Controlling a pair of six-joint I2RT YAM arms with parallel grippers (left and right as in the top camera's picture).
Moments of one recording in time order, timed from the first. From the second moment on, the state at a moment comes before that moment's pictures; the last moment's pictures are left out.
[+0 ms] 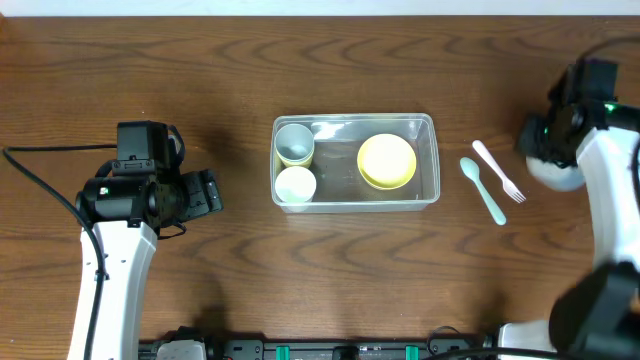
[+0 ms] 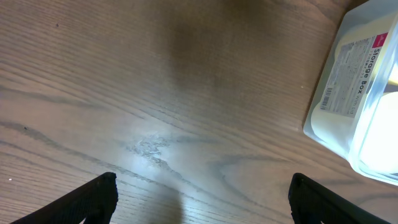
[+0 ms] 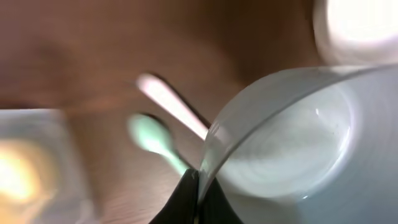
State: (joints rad) left arm 0.05 1.21 1.09 -1.12 0.02 -0.26; right arm -0.18 1.59 1.38 -0.94 -0.02 0.14
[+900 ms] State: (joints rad) left arm 0.05 1.21 1.09 -1.12 0.02 -0.26; right arm 0.49 1.72 1.42 -0.93 -0.10 -0.16
